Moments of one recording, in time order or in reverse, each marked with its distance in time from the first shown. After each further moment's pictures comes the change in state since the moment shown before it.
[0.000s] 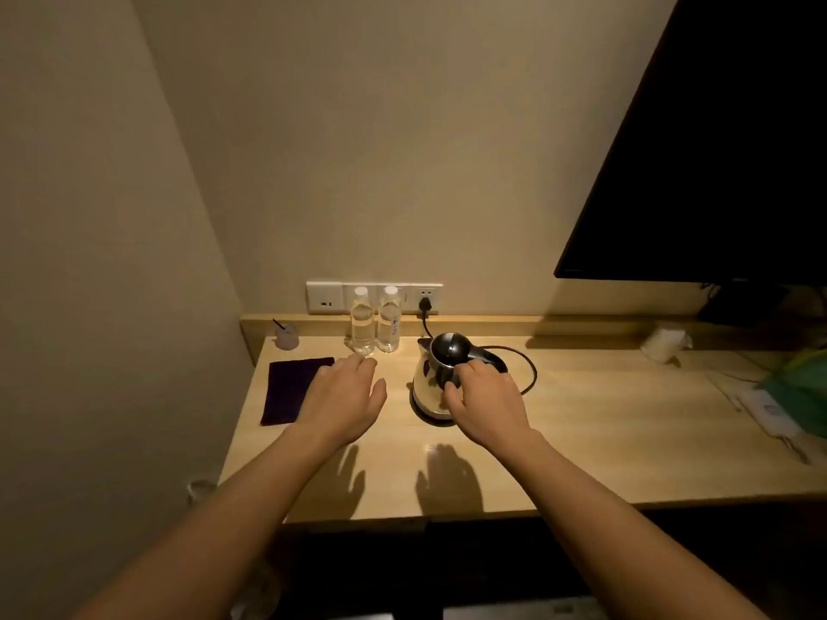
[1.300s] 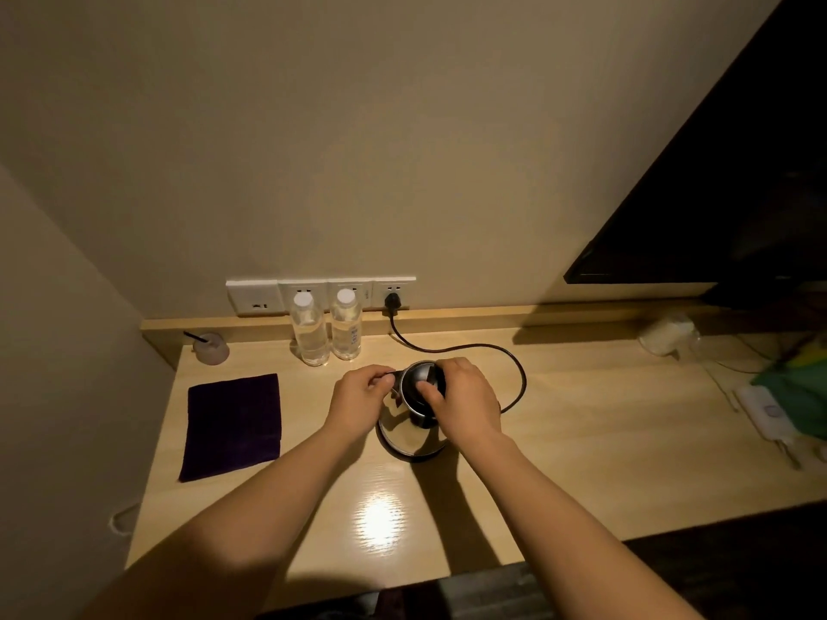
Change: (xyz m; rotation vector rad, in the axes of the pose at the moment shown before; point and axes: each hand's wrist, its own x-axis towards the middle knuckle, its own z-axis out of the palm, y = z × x) left_hand 0.177 0.024 0.128 -1.029 -0.199 -0.367; right_hand 0.141 0.056 0.074 0.243 -0.130 0.270
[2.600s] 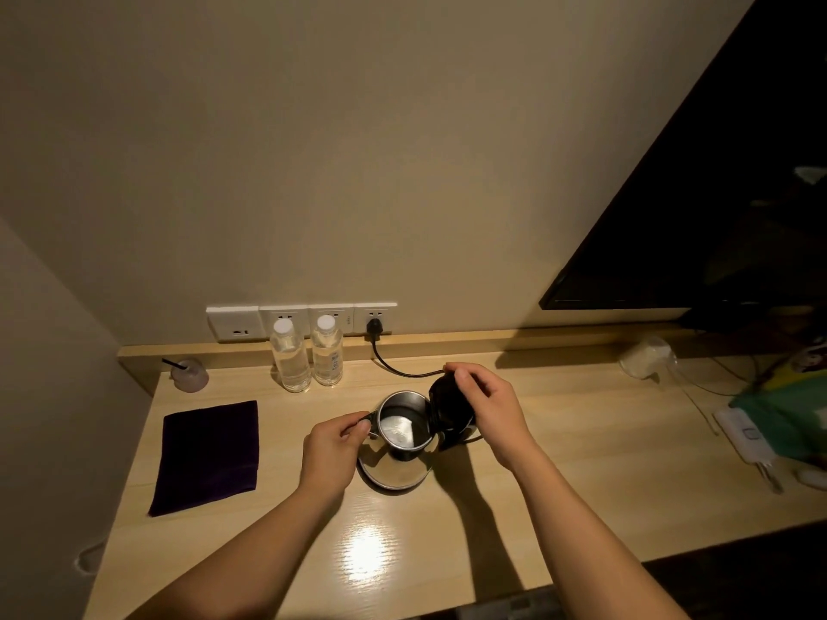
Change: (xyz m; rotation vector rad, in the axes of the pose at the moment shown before) left_hand -0.029 -0.013 0.013 -0.110 0.132 -0.076; right_hand 0.008 0.050 -0.050 0.908 -0.015 0.117
